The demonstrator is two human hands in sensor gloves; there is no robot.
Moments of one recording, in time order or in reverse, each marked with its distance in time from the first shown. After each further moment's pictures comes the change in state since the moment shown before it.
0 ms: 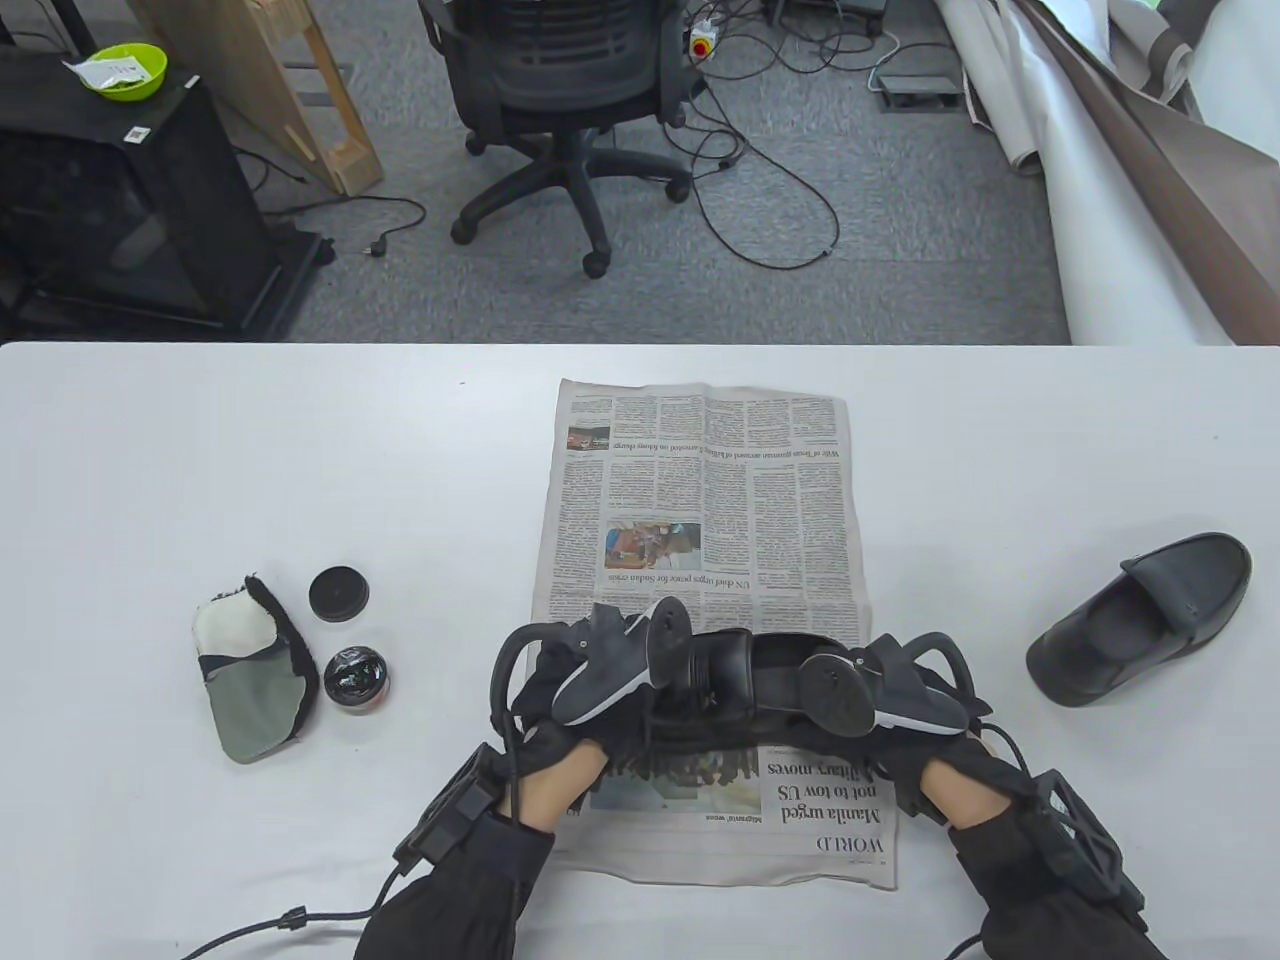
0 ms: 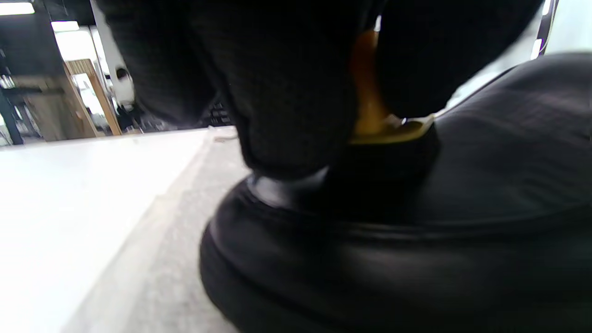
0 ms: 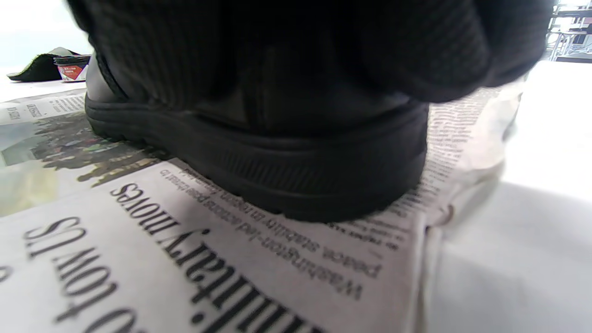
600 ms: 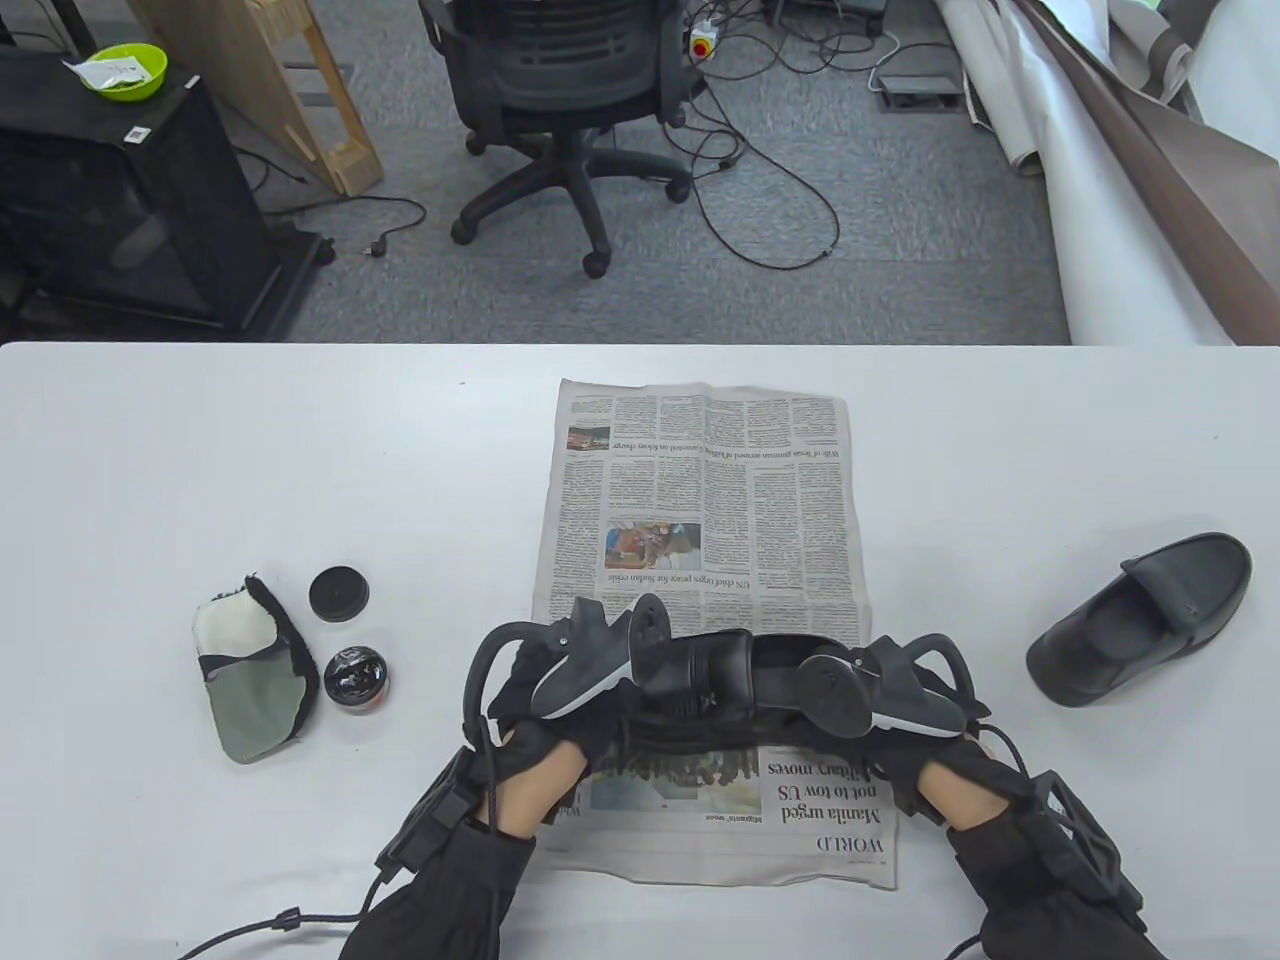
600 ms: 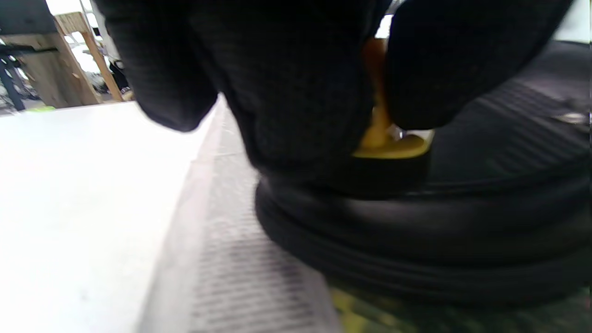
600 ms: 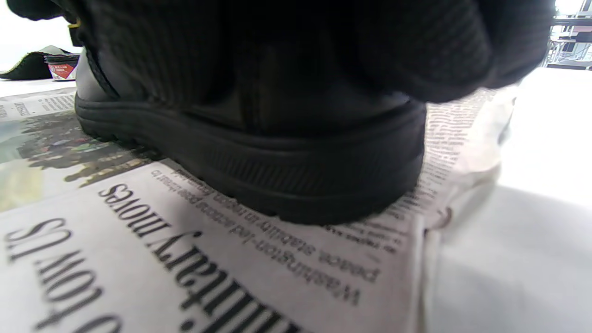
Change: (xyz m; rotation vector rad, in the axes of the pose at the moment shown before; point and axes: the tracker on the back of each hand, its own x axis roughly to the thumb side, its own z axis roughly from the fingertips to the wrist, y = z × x) left_hand -0.012 0.004 0.012 -0.183 -0.035 0.042; right_hand 0.001 0.000 0.000 -0.012 0.018 0.012
